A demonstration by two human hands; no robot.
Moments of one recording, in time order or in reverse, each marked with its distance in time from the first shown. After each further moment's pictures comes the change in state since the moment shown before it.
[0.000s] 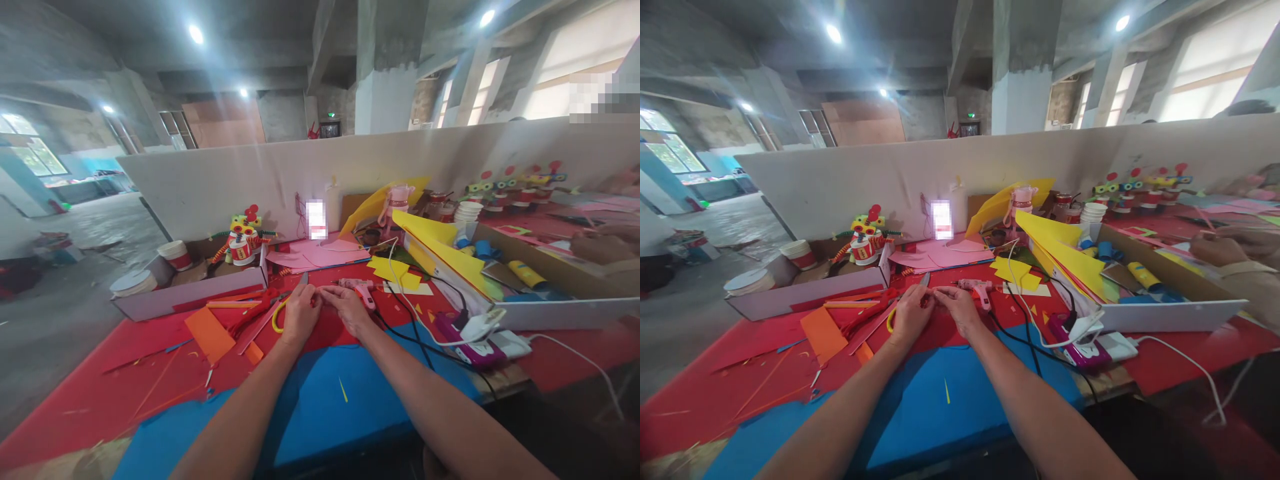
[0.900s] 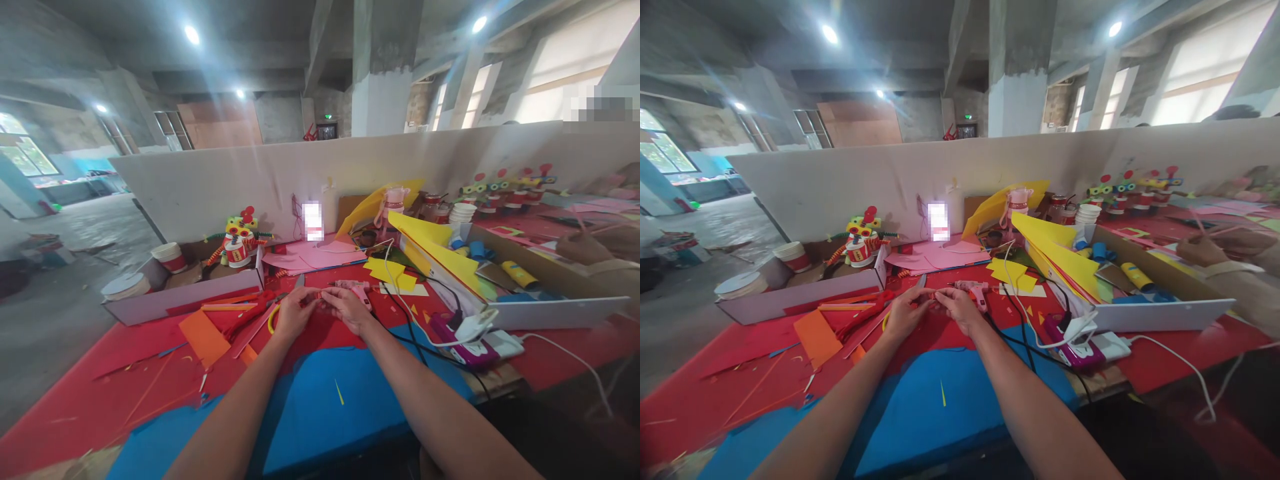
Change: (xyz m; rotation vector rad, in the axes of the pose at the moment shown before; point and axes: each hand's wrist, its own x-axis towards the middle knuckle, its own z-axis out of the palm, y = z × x) left_hand 0.006 -0.010 -0.007 -0.219 -0.154 -0.057; right_hand 0.005 -0.007 -0.013 0.010 -0.124 0.100
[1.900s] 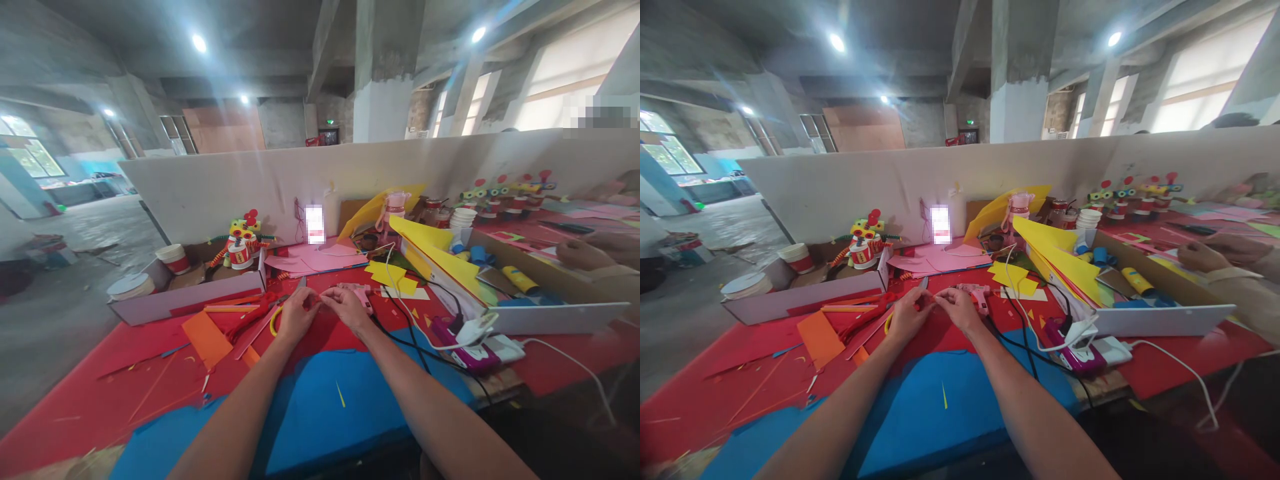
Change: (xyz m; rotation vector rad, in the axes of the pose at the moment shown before) left_hand -0.003 0.001 0.001 0.201 0.022 0.047; right_hand 0.012 0.012 -0.008 -0.290 0.038 -0.215
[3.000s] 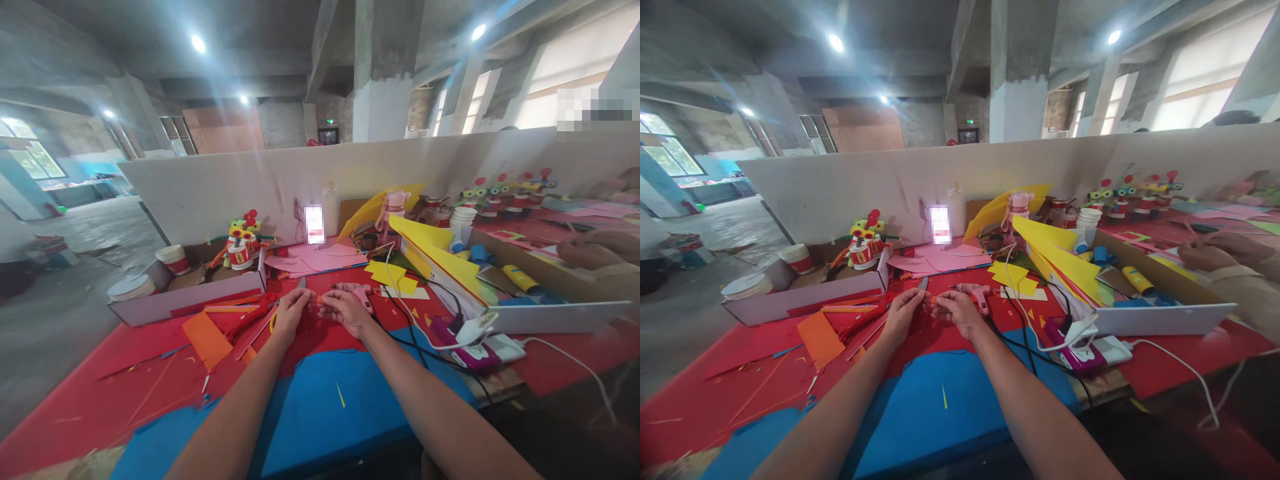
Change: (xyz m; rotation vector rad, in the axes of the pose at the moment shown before) left_hand 0.002 -0.003 -0.003 -0.638 -0.018 -0.439; right_hand -0.011 -0.016 0.007 0.335 0.024 0.271
